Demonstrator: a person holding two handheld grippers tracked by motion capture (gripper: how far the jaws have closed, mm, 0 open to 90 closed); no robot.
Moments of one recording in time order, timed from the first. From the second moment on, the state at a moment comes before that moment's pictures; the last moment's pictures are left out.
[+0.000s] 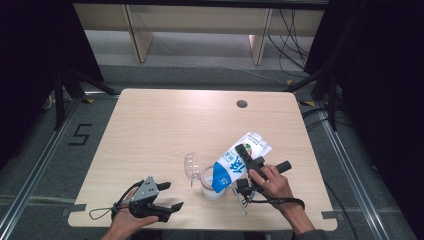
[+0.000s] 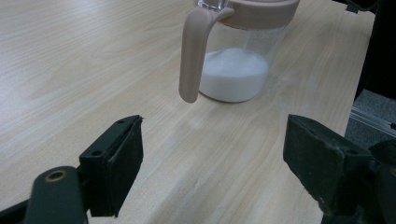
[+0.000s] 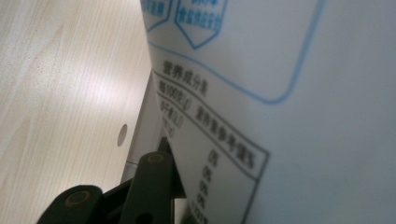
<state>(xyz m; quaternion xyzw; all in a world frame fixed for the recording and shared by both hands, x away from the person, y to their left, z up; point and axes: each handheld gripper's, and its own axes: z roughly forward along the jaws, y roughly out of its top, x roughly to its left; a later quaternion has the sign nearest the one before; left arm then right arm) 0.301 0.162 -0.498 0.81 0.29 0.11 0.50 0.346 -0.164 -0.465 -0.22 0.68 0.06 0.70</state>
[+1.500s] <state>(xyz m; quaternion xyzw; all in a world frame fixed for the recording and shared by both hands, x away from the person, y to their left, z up) 0.301 0.162 -0.498 0.81 0.29 0.11 0.50 0.344 -0.165 -0.468 -0.22 0.68 0.05 0.69</state>
